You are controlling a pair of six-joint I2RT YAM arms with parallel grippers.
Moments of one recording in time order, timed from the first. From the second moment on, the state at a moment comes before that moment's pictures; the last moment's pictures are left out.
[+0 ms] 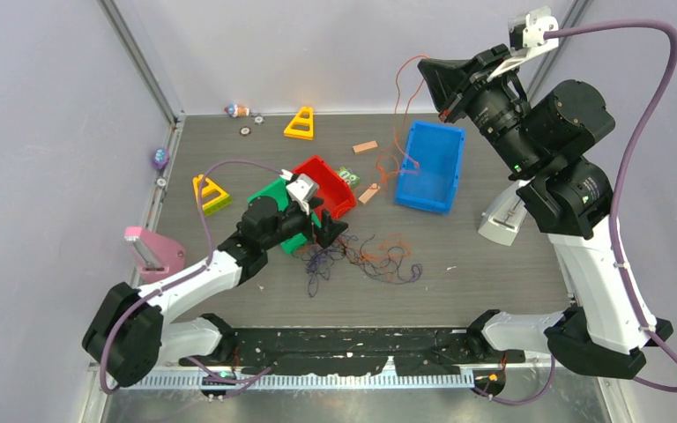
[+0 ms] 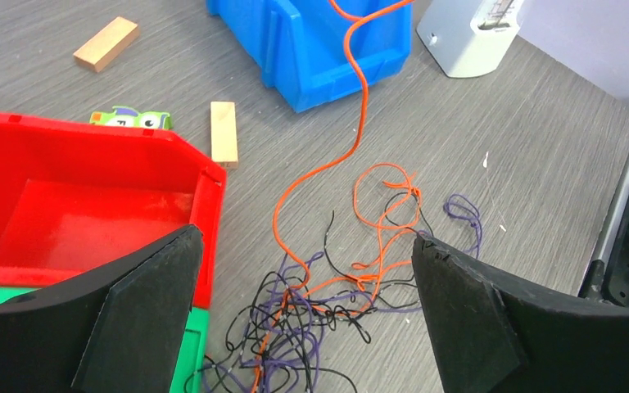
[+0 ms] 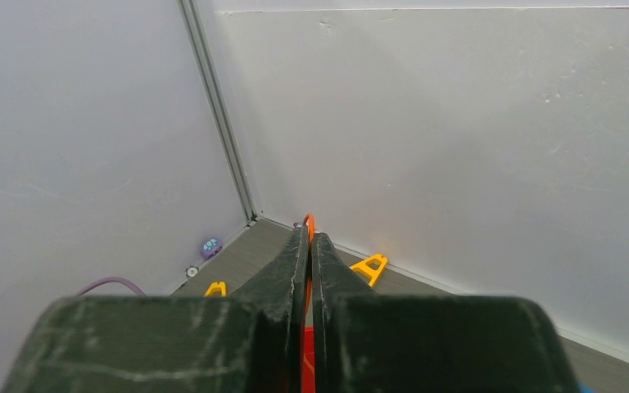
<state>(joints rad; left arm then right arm) -0.62 1.16 0.57 0.42 0.28 -0.15 0.64 1.23 1.94 -0.42 0.08 0.11</state>
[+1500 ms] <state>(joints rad) -0.45 0.68 0.23 0.16 -0.12 -0.46 0.63 0.96 1.80 -0.32 0.52 -0.07</state>
